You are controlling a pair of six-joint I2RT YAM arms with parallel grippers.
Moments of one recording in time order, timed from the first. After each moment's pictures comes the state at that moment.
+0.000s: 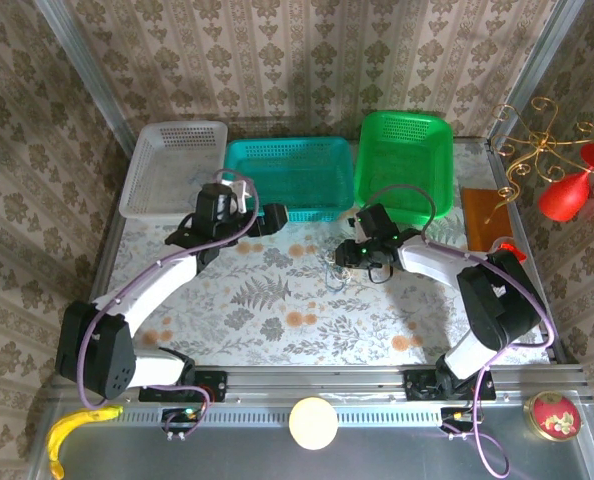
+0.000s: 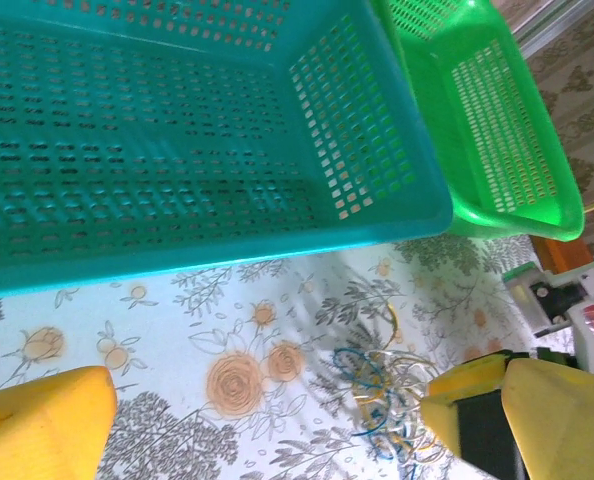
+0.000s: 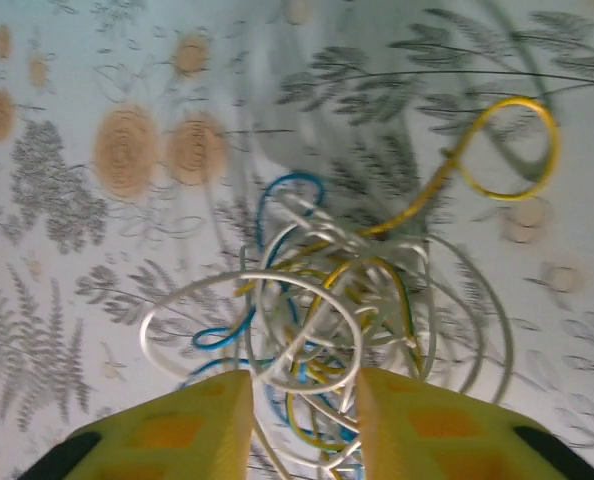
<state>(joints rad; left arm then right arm) -0.48 1.32 0.89 -0.11 0.28 -0.50 0.48 1.61 0.89 -0.27 -0.24 0.50</state>
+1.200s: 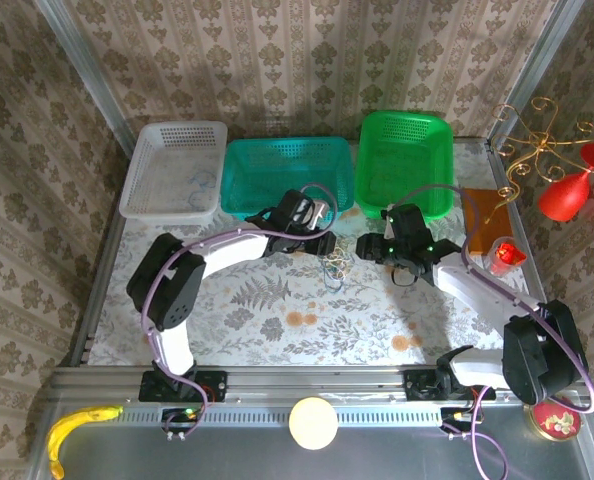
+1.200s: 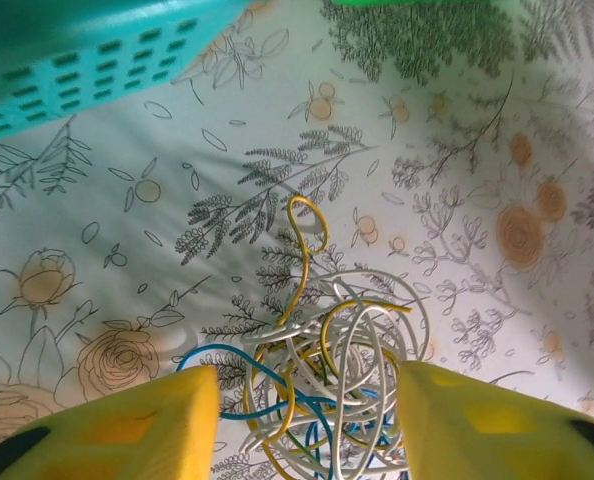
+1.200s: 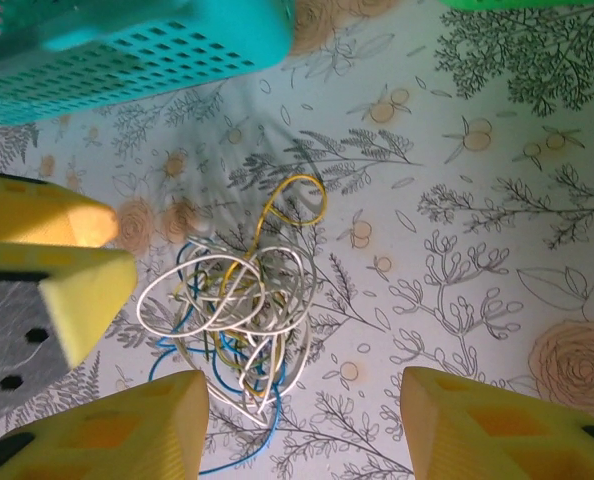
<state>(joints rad) -0.76 1.84 1.21 -0.22 0.26 -0.37 0.36 1.28 0.77 -0.34 -0.13 0.53</state>
